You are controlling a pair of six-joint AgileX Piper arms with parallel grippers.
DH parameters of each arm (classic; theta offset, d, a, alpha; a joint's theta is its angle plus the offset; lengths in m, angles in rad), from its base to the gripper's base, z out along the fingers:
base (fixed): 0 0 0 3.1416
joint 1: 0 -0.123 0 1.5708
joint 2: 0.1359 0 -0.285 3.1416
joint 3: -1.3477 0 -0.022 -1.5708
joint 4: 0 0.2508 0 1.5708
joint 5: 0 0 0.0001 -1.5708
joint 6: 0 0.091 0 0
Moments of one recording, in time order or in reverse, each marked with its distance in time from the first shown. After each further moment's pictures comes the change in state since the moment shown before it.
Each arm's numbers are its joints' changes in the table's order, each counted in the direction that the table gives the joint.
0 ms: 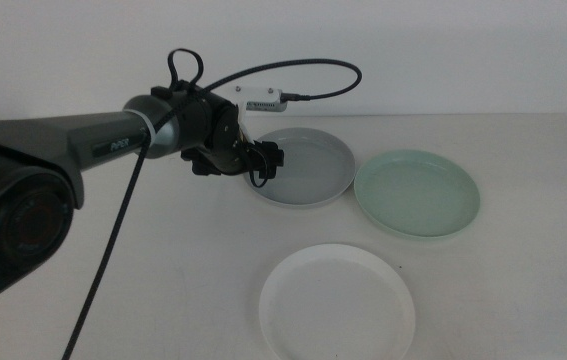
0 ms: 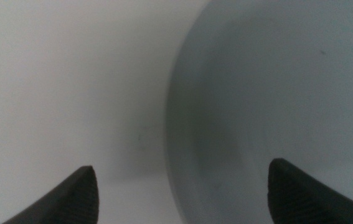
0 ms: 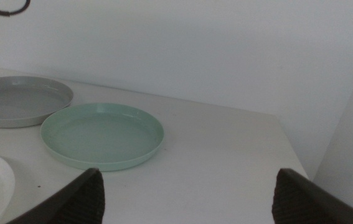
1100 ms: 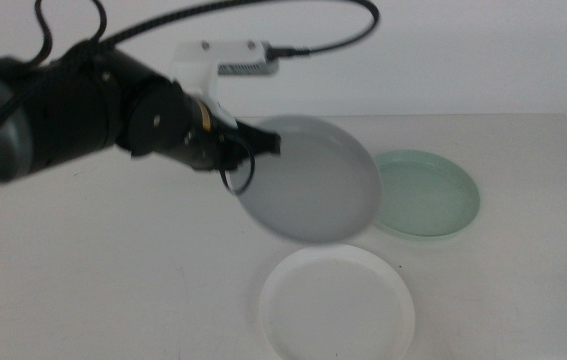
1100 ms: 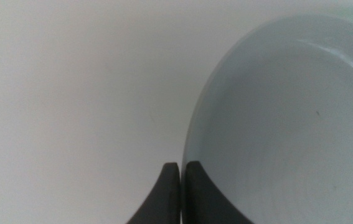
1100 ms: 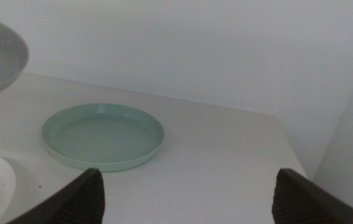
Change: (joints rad) left arm 0.117 -0.586 -0.458 -0.002 0.011 -0.081; right arm 0.000 0.000 0.000 0.000 0.000 0.000
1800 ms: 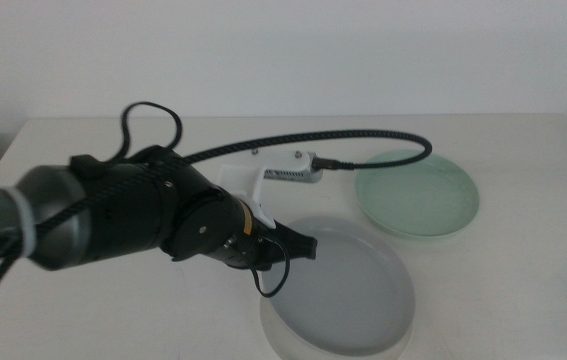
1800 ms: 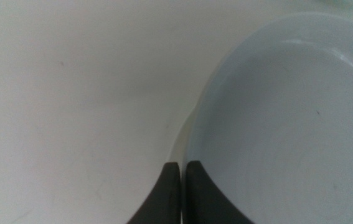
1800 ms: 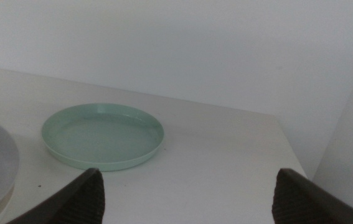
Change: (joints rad) left arm 0.165 0.024 -0.219 -0.031 0.080 -0.078; right arm 0.000 0.000 0.000 0.000 0.000 0.001
